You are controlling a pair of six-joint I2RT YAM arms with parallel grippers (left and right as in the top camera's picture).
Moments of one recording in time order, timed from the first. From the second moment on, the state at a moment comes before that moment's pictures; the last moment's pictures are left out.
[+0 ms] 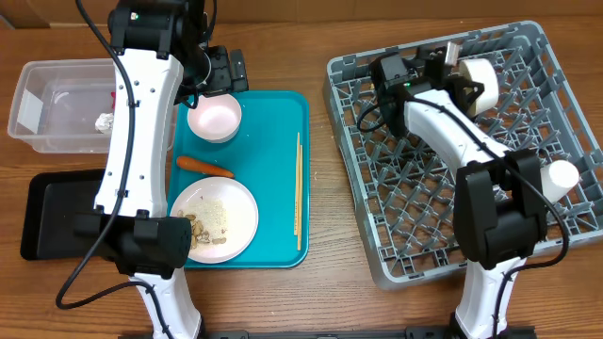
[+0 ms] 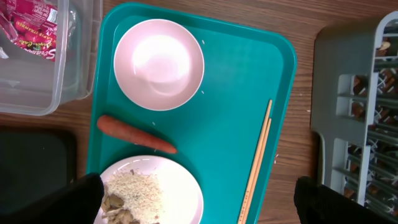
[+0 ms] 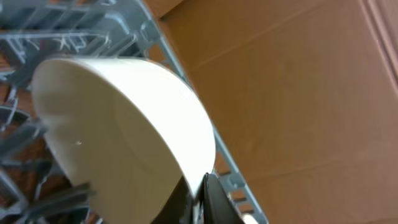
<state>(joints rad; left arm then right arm) -0.14 2.04 2.34 -1.57 0.03 -0.33 0.30 2.09 1.58 -0.85 1.34 0.35</state>
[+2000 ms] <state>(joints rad) -0.51 2.44 2.33 -1.08 0.27 -0.30 -0.63 1.68 1.48 -1.32 0.03 0.31</state>
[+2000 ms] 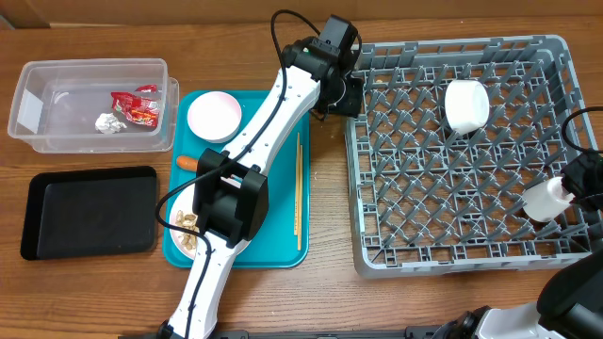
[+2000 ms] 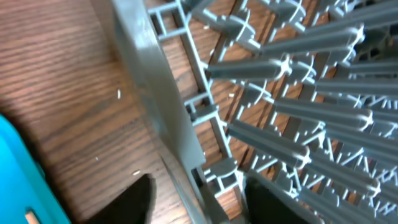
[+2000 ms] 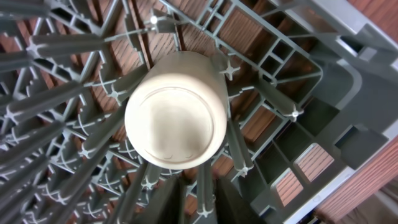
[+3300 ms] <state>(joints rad) 0.39 1.97 2.36 -1.69 0.00 -0.37 0.70 2.14 1.72 -0.31 -0.27 0.30</state>
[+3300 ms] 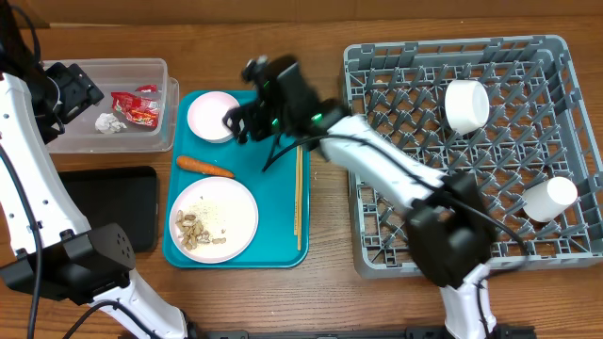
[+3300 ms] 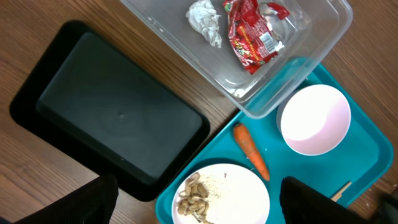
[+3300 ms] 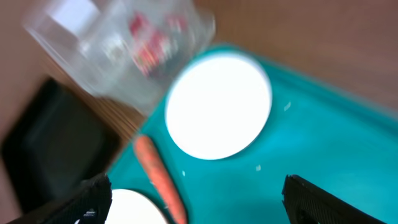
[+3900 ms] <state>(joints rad) 0.32 1.97 2.36 -1.69 0.02 -0.37 0.77 2.30 1.71 -0.12 -0.01 0.51</state>
